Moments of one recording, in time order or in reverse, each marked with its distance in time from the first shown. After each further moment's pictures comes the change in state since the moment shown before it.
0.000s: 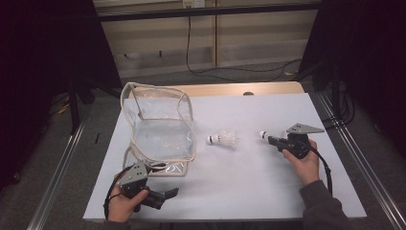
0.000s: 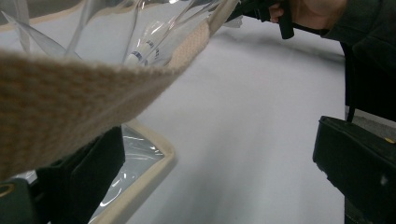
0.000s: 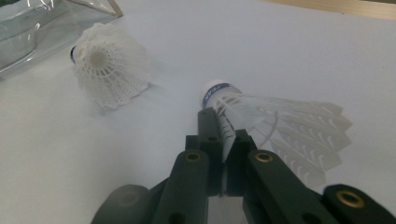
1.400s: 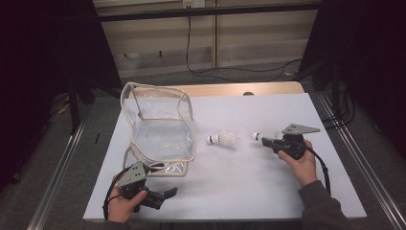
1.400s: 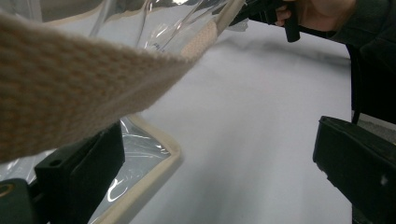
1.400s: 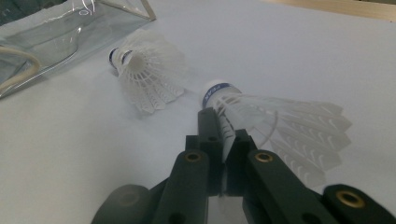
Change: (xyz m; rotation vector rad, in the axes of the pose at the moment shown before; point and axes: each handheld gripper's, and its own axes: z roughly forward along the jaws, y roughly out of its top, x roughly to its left) left arm 0.001 -0.004 -0.002 -0.024 0.019 0.000; right arm 0.013 0.005 0.003 -0.003 0.092 -0.027
